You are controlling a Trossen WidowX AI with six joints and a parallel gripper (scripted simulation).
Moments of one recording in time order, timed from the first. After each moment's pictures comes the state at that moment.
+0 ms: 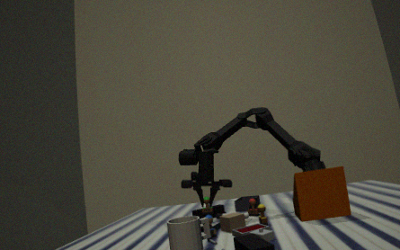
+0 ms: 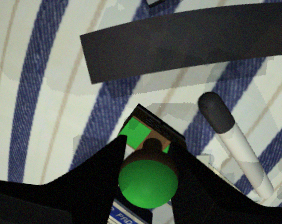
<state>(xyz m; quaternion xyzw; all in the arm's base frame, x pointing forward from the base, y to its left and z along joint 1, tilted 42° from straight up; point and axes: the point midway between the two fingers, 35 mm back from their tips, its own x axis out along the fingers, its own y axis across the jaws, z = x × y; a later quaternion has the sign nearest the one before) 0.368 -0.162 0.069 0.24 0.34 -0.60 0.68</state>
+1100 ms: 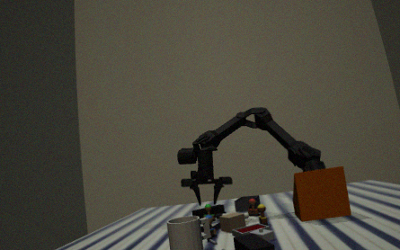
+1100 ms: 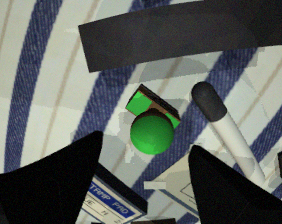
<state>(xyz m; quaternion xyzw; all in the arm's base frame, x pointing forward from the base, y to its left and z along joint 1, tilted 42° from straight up) 0.366 -0.155 0.074 0.24 0.36 -0.61 0.67</state>
